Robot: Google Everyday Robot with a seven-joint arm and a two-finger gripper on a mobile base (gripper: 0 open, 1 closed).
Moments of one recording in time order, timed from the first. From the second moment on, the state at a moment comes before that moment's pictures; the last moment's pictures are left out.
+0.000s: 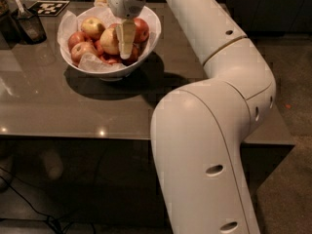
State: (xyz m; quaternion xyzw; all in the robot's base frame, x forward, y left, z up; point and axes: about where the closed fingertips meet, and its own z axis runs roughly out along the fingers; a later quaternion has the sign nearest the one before) arm 0.732 0.116 0.937 -0.84 0.45 0.04 0.29
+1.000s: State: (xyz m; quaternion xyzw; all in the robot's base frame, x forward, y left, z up) arm 0.732 0.116 0.936 -0.84 0.45 0.04 0.29
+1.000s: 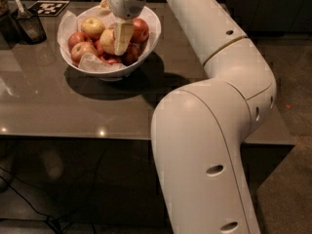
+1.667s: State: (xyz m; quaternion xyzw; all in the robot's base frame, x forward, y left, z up) arm 0.725 0.128 0.900 -0.87 0.42 0.06 0.25
